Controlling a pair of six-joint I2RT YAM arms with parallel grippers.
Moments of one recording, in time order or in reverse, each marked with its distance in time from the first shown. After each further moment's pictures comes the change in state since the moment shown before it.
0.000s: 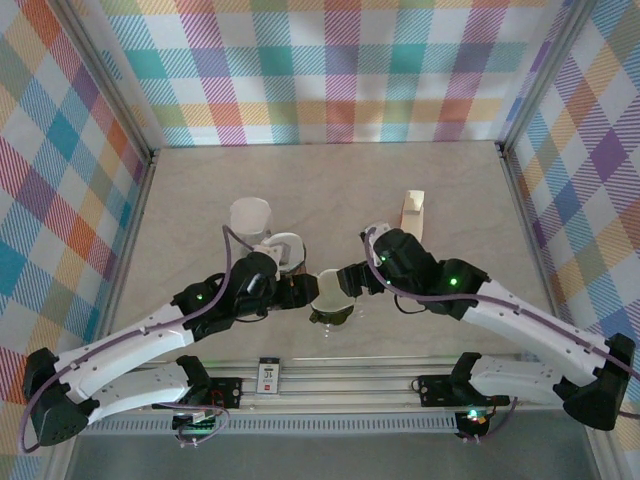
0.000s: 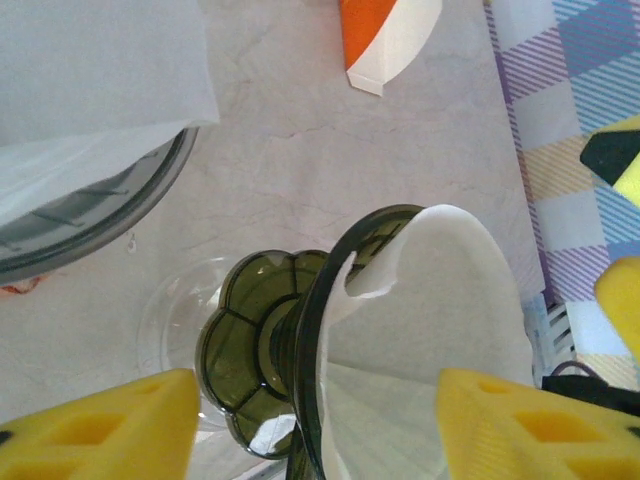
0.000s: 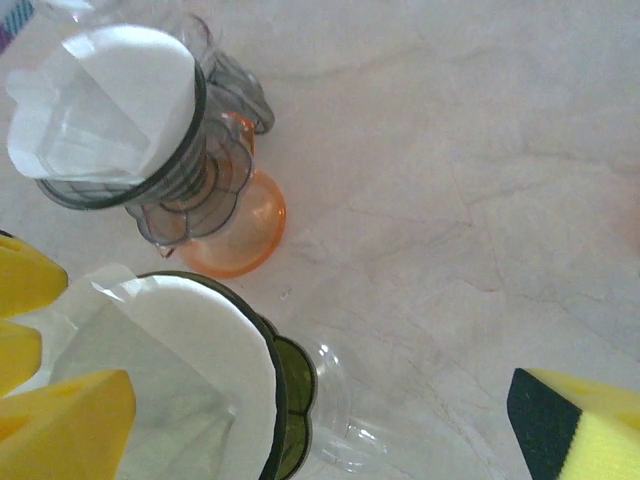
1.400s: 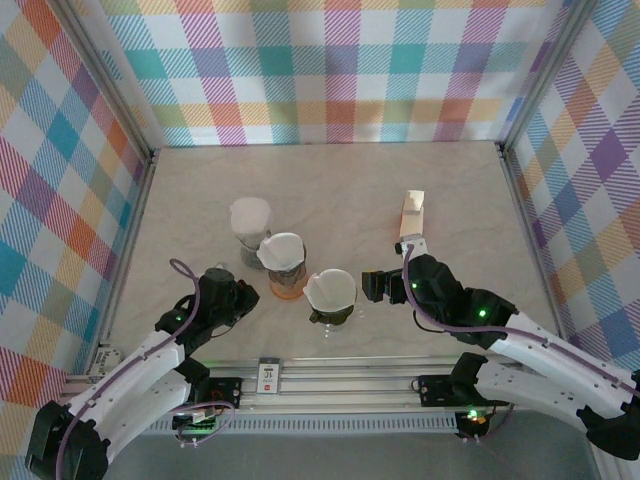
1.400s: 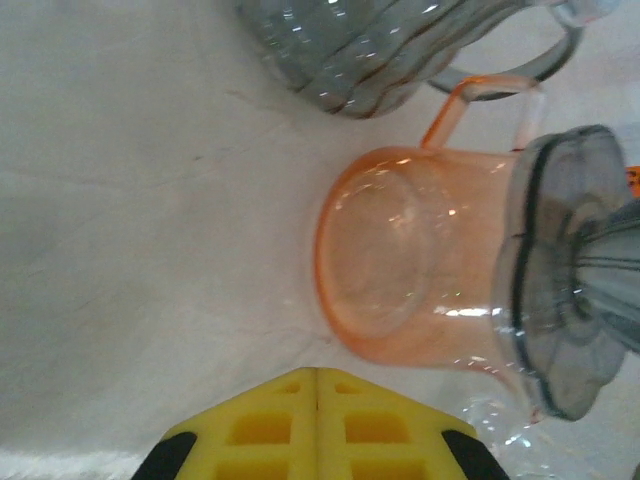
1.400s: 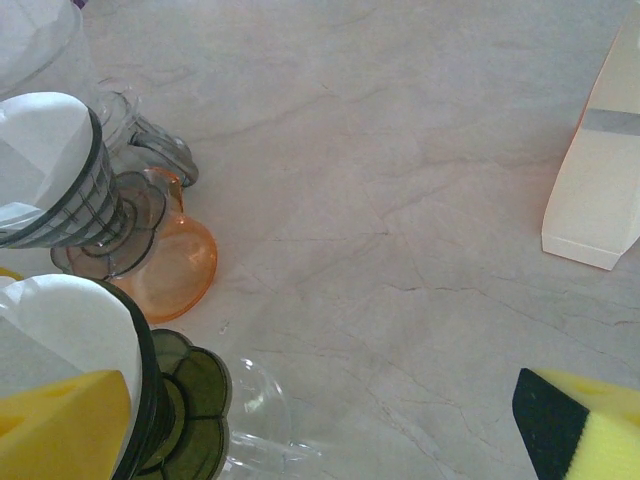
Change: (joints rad) left arm 0.447 -0.181 -0.427 0.126 0.034 -0.137; right arm 0.000 -0.257 -0.243 0.096 0.161 0.097
